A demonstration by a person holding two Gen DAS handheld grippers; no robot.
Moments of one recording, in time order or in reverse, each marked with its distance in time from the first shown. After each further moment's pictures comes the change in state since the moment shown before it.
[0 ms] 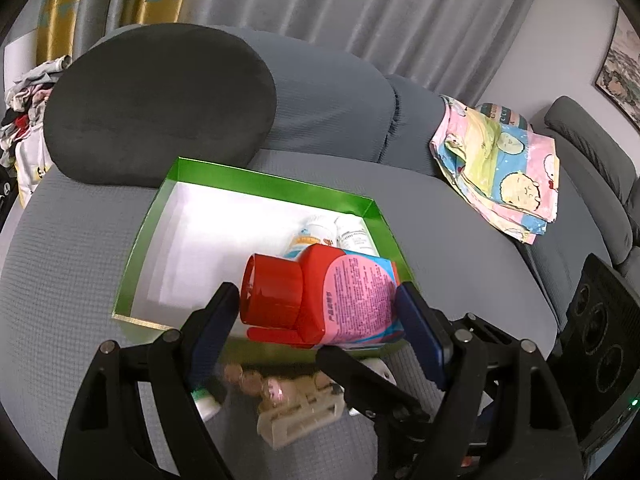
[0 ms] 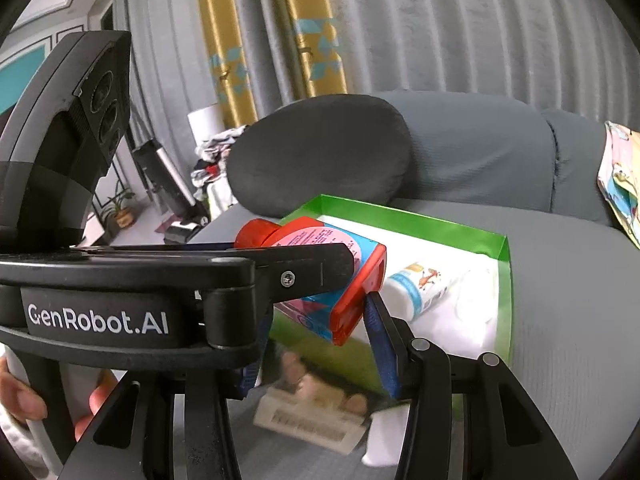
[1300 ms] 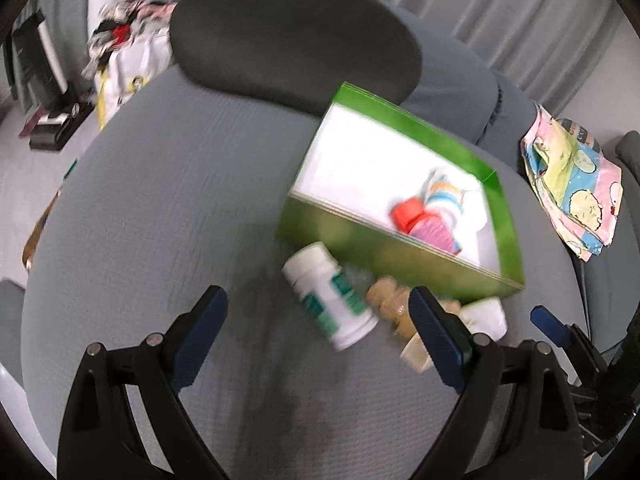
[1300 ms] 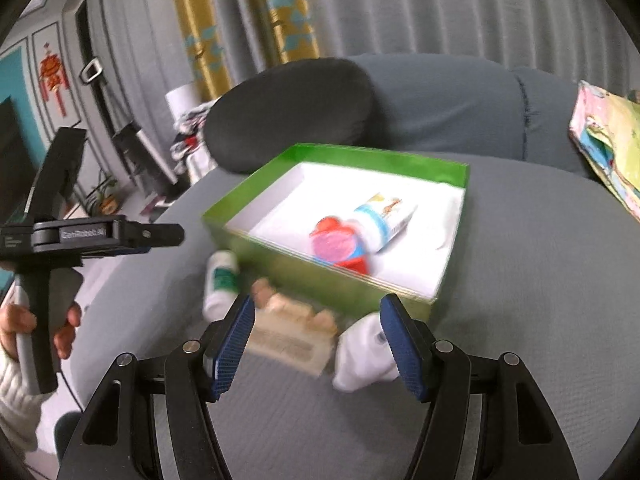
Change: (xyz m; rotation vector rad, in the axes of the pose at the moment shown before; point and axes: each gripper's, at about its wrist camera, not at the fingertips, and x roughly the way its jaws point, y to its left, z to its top) left arm -0.039 0.096 -0.067 -0.213 0.105 0.222; right arm -0.025 0.003 -0.057 0.039 0.113 -0.037
